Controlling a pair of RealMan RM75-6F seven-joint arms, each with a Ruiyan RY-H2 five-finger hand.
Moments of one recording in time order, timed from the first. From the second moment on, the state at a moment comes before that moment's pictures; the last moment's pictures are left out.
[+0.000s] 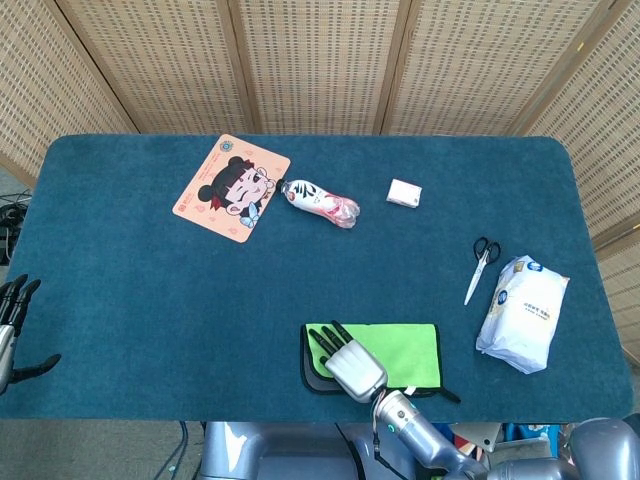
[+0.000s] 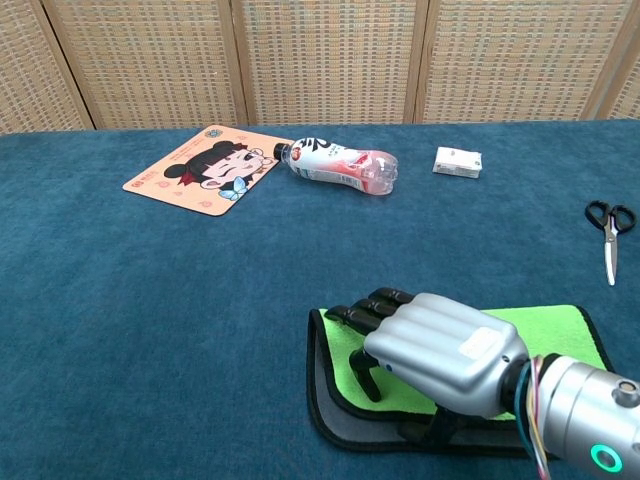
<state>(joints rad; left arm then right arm) -0.06 -1.06 -0.03 -1.67 1.46 1.47 0.06 0.61 -1.74 -0.03 -1.62 -1.27 0.99 -0.79</state>
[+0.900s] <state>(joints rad) -0.06 -1.06 -0.03 -1.67 1.46 1.47 0.06 0.61 -1.73 -0.04 -1.65 -1.31 1.00 -0.73</state>
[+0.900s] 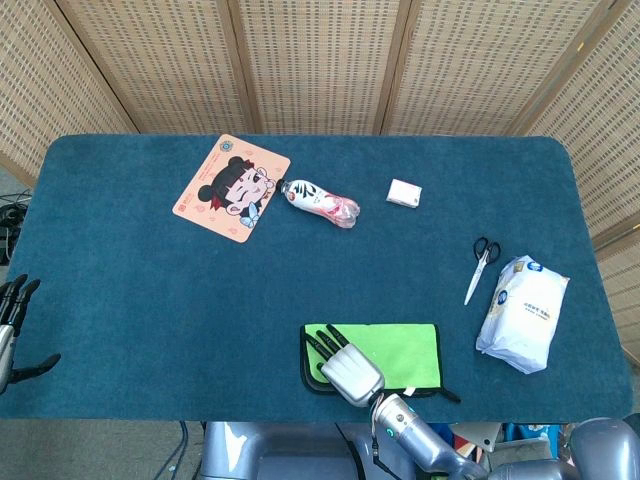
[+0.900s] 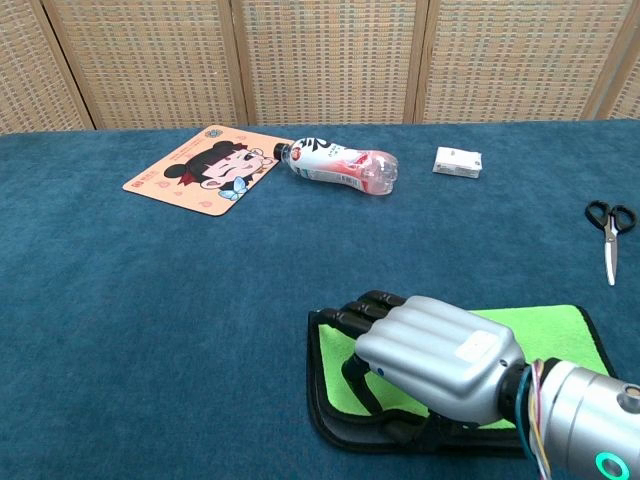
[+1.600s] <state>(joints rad) -0.06 -1.06 -0.03 -1.66 1.46 1.46 0.04 0.61 -1.74 -0.05 -1.67 -1.31 0.98 -0.75</state>
